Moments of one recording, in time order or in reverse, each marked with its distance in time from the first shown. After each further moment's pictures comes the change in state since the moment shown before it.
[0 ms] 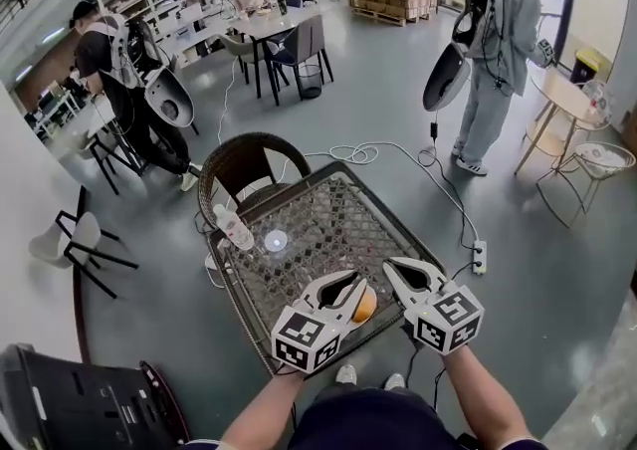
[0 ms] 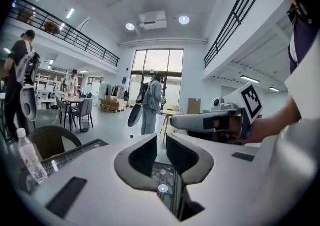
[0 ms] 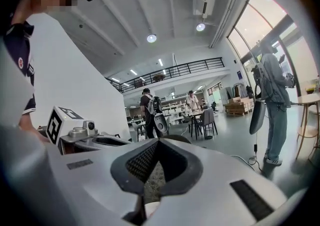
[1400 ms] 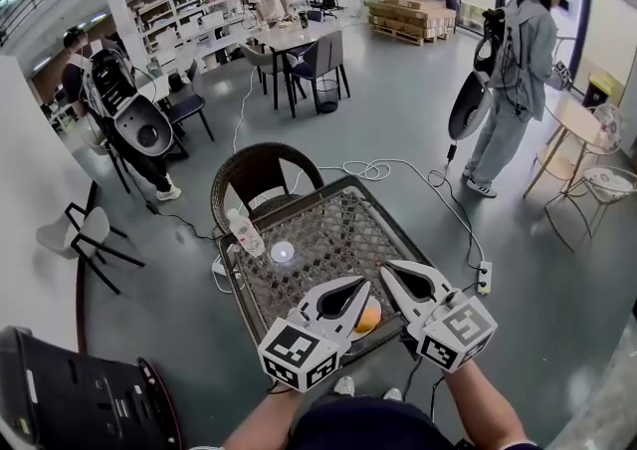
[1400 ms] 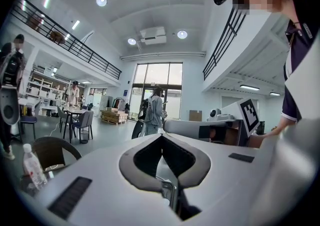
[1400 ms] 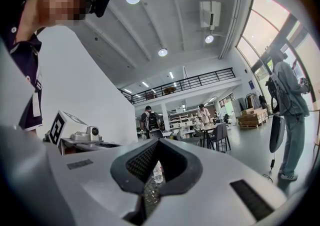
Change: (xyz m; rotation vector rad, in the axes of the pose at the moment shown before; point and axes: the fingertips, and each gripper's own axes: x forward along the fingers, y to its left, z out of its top) left arm -0.045 -0.022 0.068 0.005 -0.150 0.012; right arm -0.011 0.057 0.074 -0.064 -0.166 0.131
